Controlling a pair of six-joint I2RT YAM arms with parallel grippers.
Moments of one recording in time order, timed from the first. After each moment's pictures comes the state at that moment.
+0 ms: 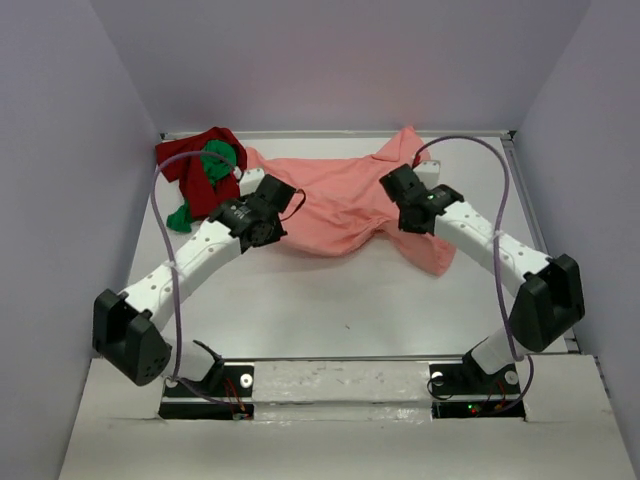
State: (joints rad) left arm -0.61 1.41 1.14 -0.85 -0.42 -0.83; right arm 0.62 1.58 1.27 -0.83 0.61 0.66
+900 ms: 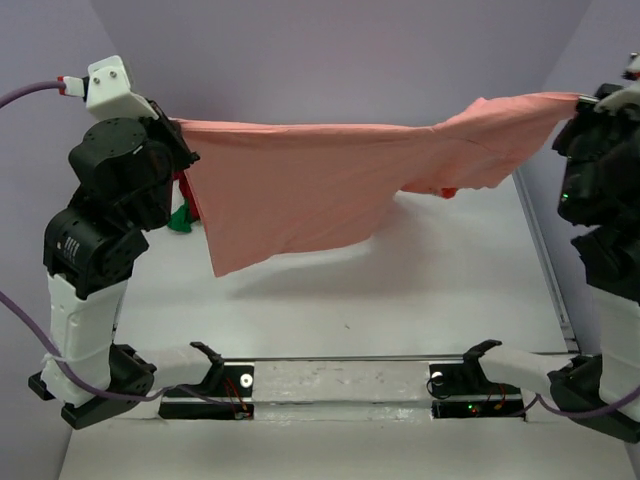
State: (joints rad) left arm -0.61 1.24 2.12 -0.97 -0.74 -0.34; right arm 0.44 1.16 1.97 -0.64 0.87 -0.18
